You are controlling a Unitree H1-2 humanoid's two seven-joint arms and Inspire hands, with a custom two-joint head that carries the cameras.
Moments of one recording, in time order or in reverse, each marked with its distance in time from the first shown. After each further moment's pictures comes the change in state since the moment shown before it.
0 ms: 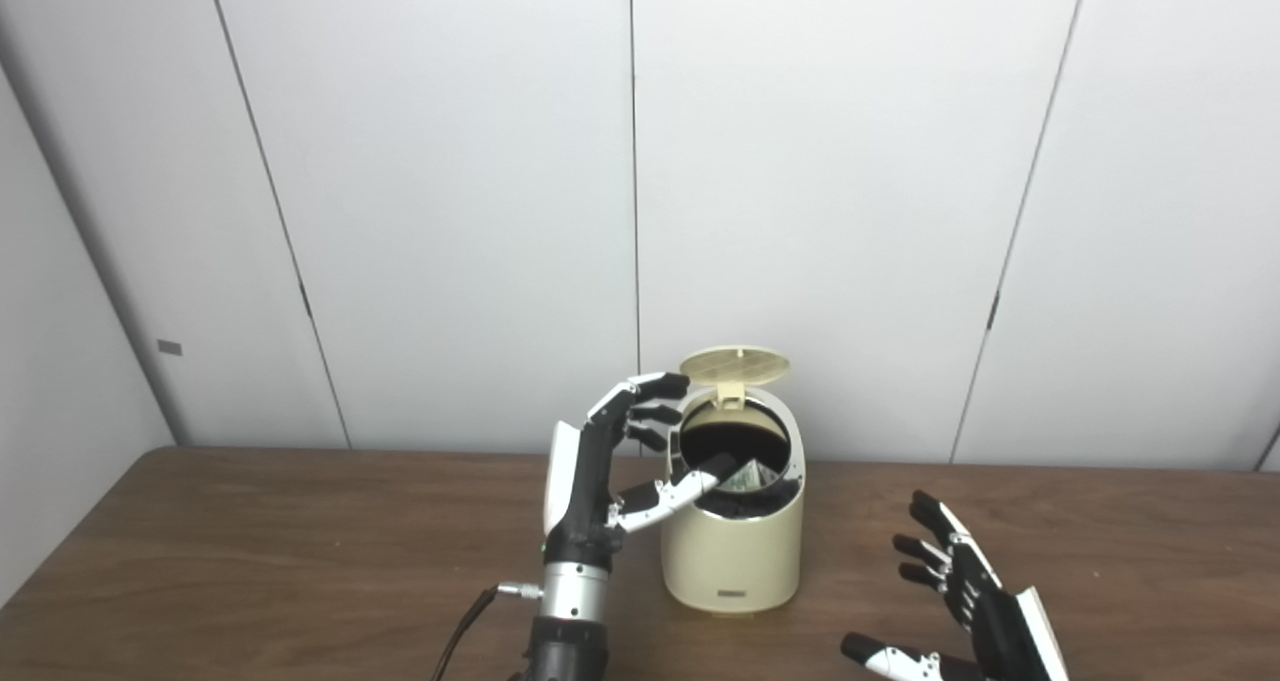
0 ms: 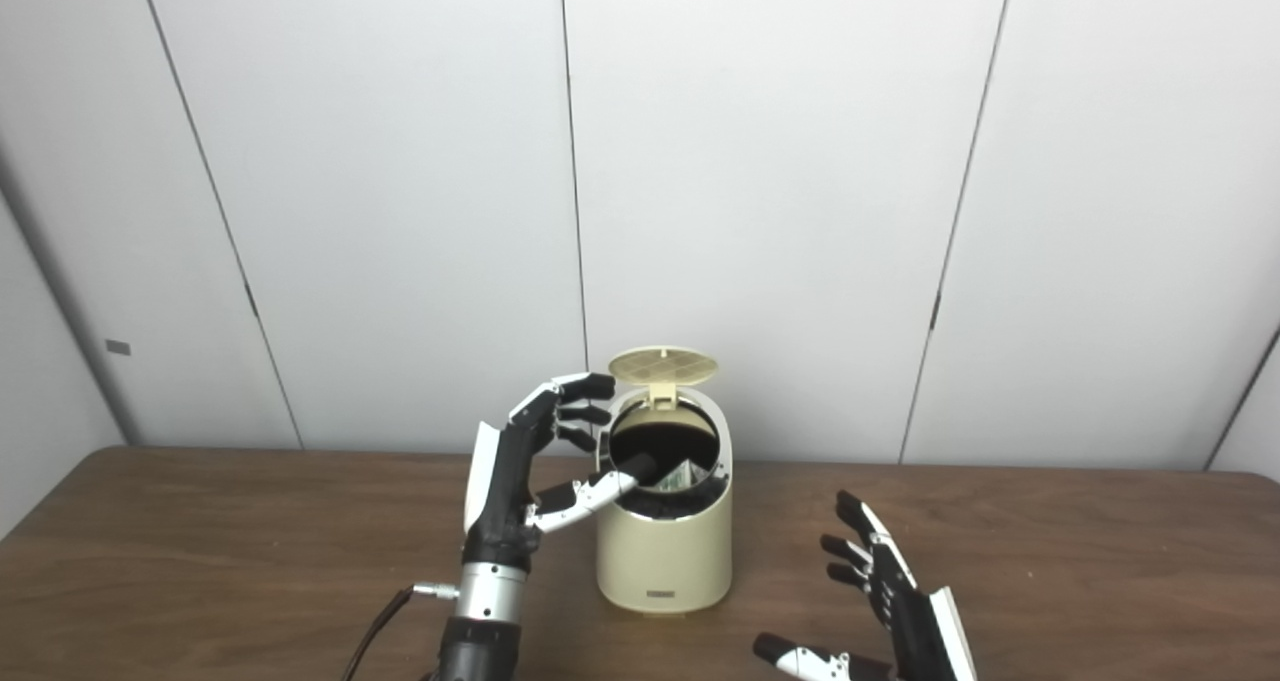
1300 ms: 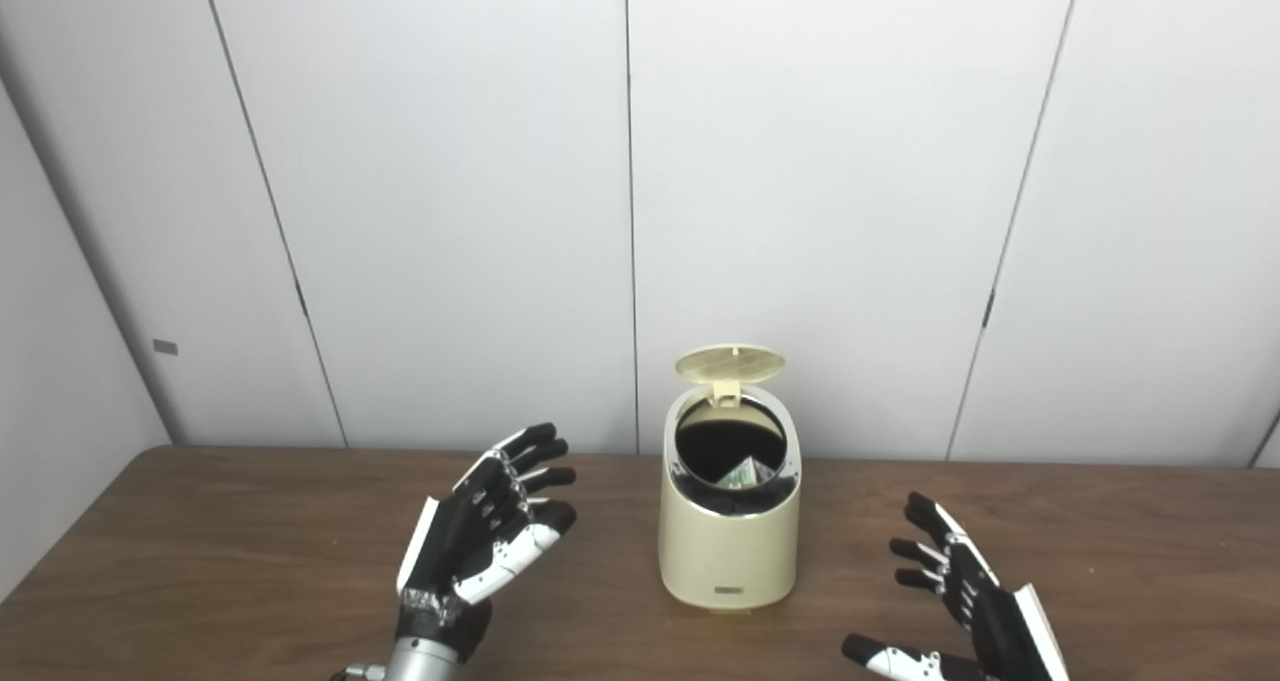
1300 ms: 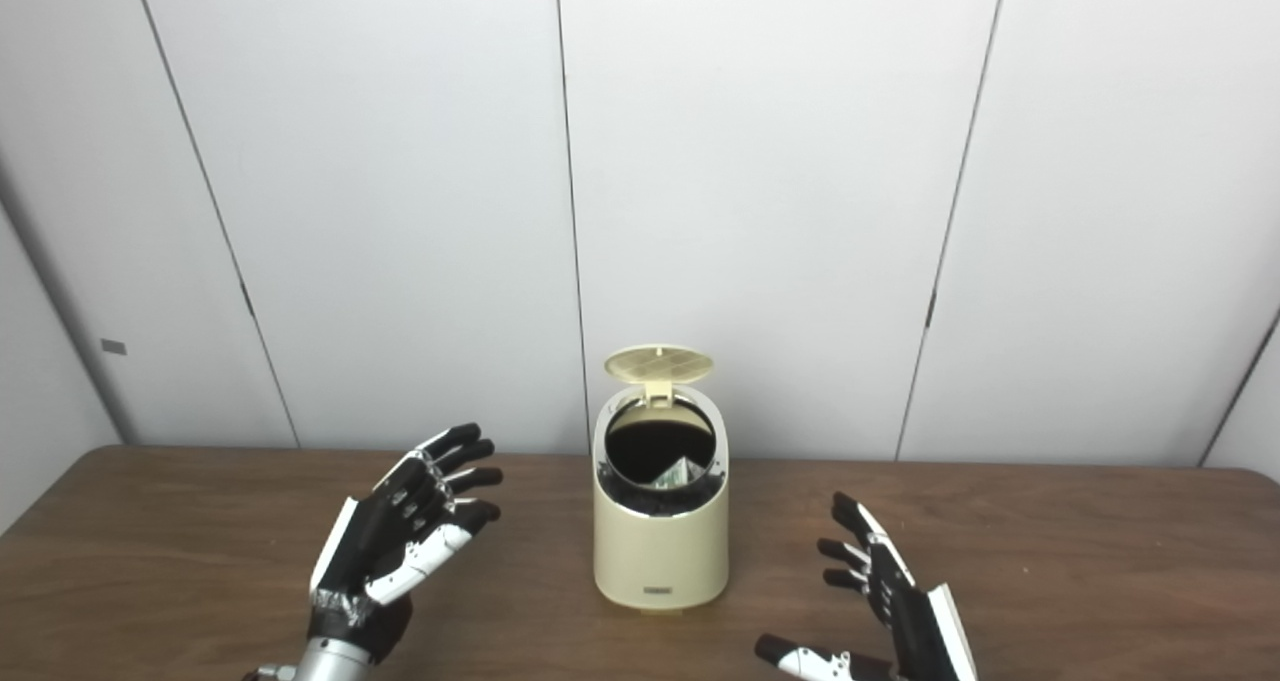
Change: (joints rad) left arm 0.302 0.059 0.321 -0.366 -0.397 0.315 -0.555; right arm -0.004 -0.017 0.002 0.011 -0.002 0.001 0.017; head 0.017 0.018
